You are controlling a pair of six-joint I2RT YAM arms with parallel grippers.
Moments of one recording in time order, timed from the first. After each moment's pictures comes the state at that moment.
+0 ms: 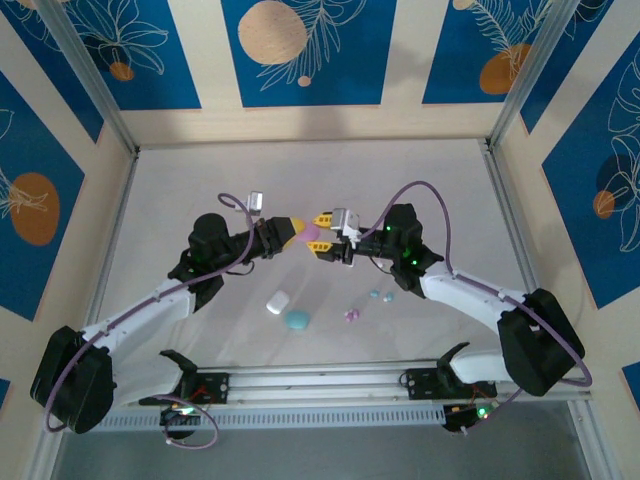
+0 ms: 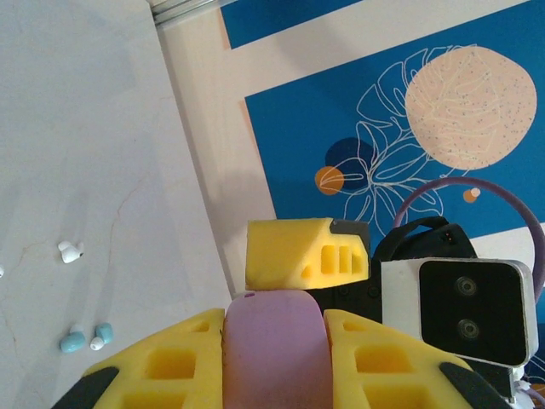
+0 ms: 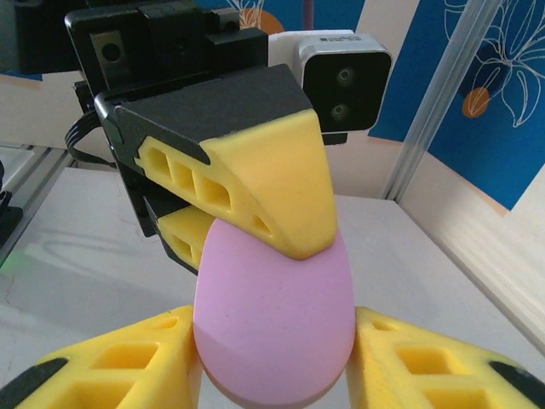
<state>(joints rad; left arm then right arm) -0.55 1.14 0.63 0.45 0.57 -1.20 0.59 1.31 0.69 0.54 -0.74 -0.29</state>
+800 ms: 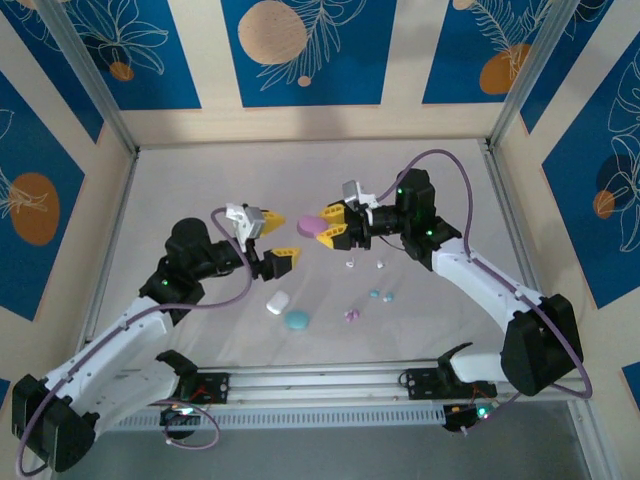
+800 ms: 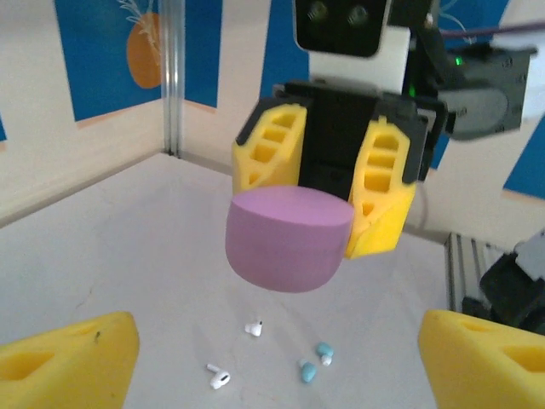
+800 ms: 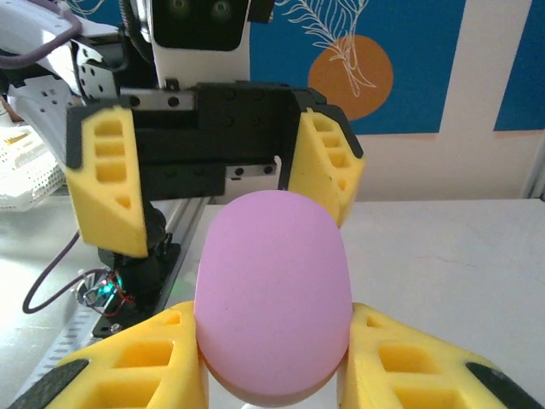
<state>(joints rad) -0.56 0.92 0.70 0.13 0.59 -0.06 0.47 1.31 0.95 0.16 -1.16 -0.15</state>
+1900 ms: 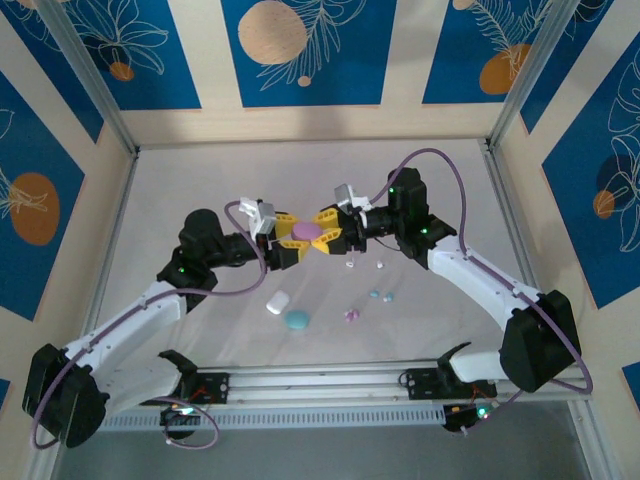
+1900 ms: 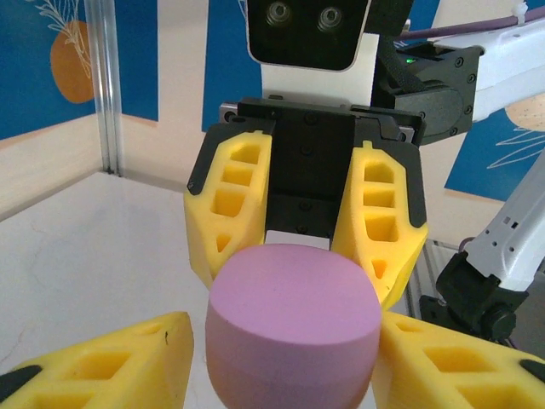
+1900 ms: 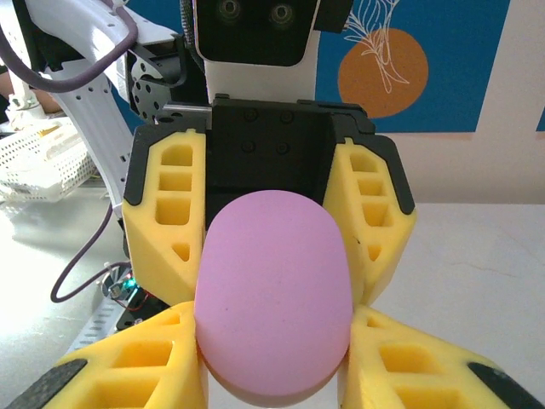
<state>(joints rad) -0.56 1.06 0.71 0.32 0.74 -0.12 0.51 1.33 0.98 0.11 -1.18 -0.19</state>
